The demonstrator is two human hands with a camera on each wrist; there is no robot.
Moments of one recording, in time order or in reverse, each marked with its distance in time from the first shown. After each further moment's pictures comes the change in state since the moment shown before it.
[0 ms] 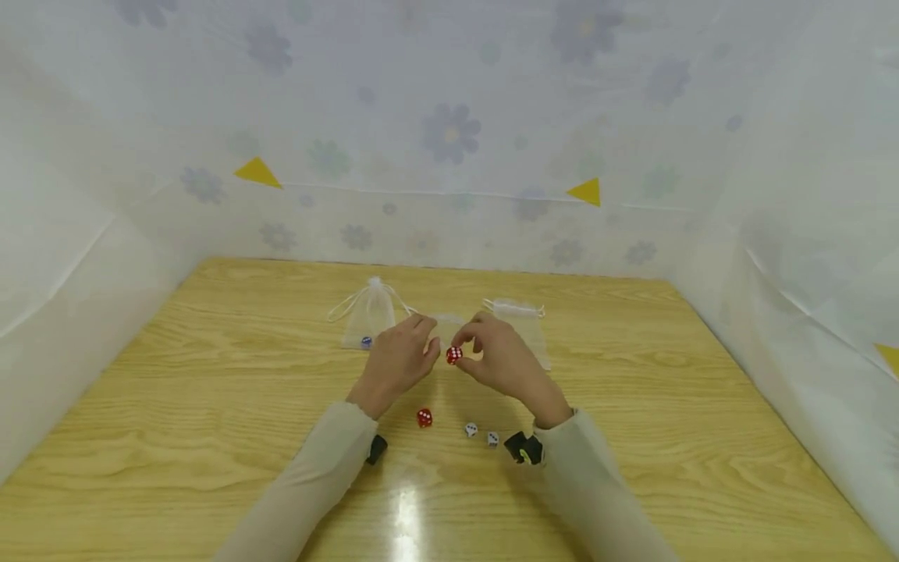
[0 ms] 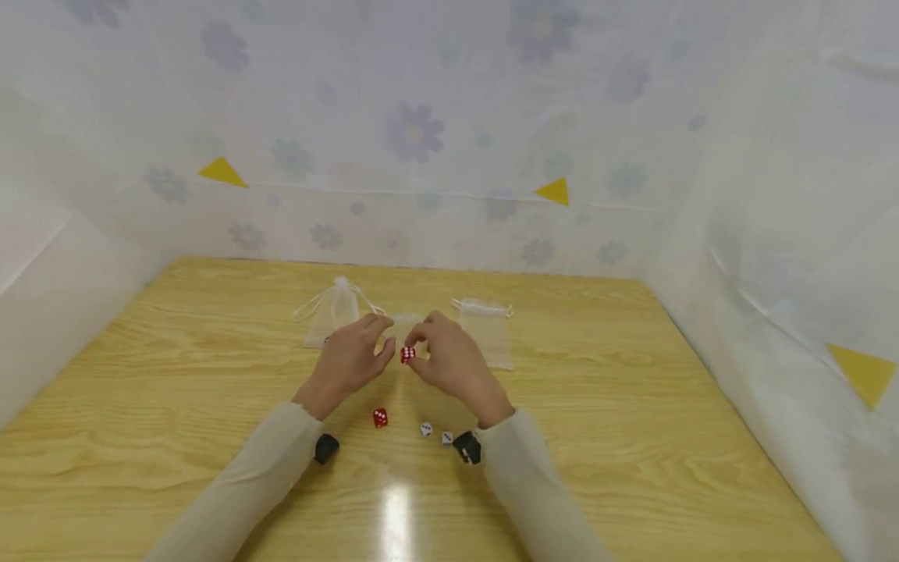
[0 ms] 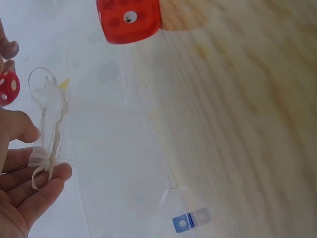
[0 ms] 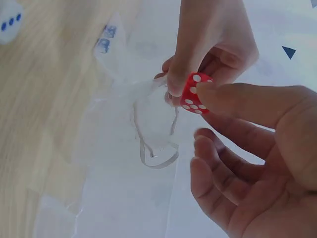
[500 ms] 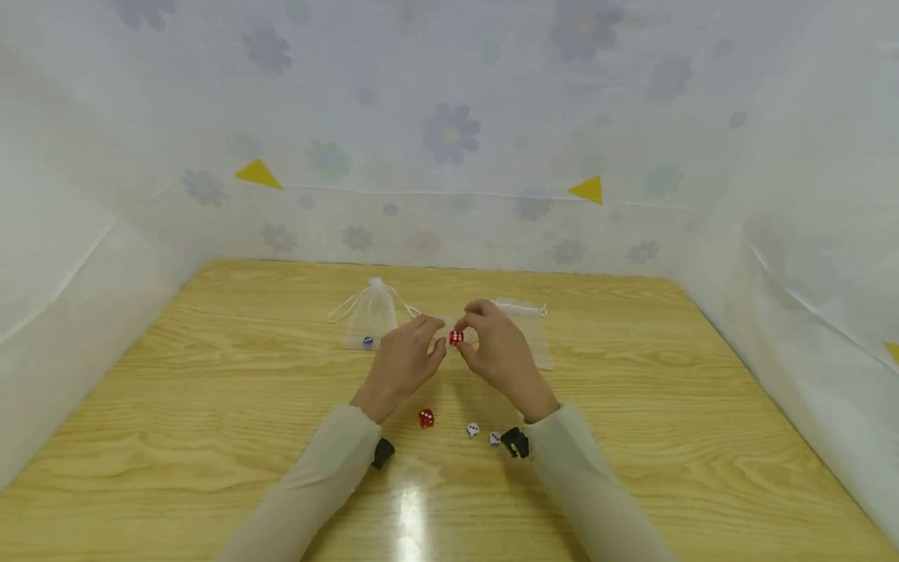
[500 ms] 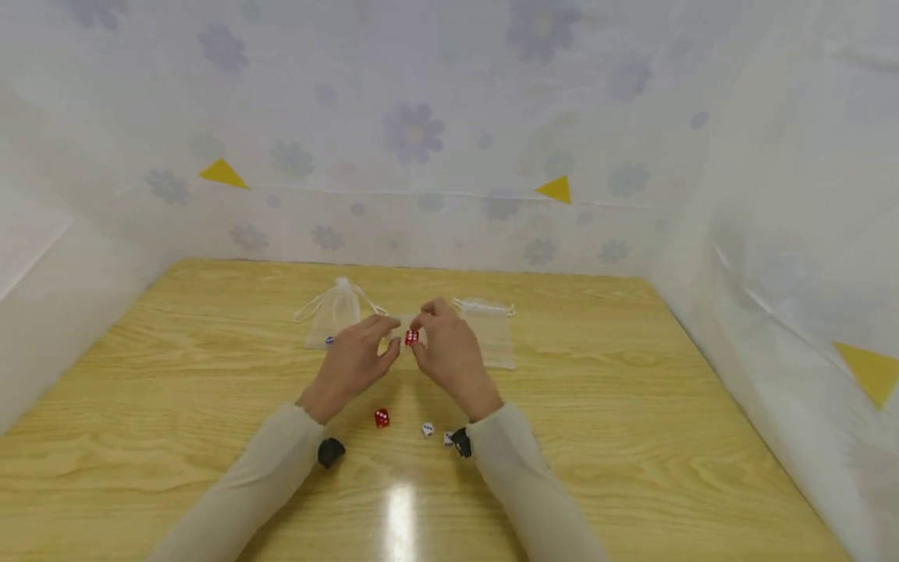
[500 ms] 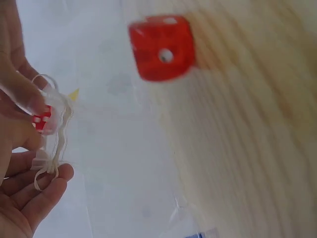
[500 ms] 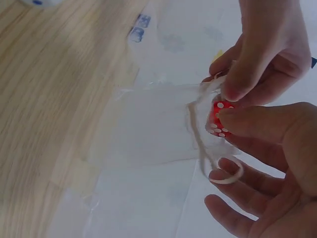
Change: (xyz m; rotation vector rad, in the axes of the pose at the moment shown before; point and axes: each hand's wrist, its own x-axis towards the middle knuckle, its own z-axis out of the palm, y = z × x) left_hand 0.002 0.009 -0.002 -0.068 0.008 -0.016; right_hand 0.012 0.008 0.016 -0.126 0.174 0.062
